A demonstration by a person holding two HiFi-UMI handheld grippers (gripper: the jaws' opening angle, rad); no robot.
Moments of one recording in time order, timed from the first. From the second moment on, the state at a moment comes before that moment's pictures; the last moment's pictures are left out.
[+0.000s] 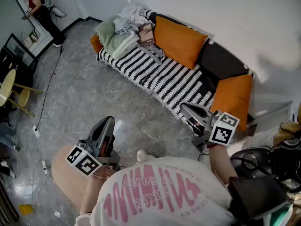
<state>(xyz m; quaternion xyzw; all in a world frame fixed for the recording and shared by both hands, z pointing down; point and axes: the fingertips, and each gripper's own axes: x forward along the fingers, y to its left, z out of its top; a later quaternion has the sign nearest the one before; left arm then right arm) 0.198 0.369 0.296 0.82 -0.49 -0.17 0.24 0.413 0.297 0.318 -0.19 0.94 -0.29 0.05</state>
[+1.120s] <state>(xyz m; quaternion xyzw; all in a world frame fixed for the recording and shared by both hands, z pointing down) 0.163 0.327 0.300 0.82 -0.49 -0.17 0.25 0.374 0.262 0.326 -0.17 0.94 -0.30 0.05</state>
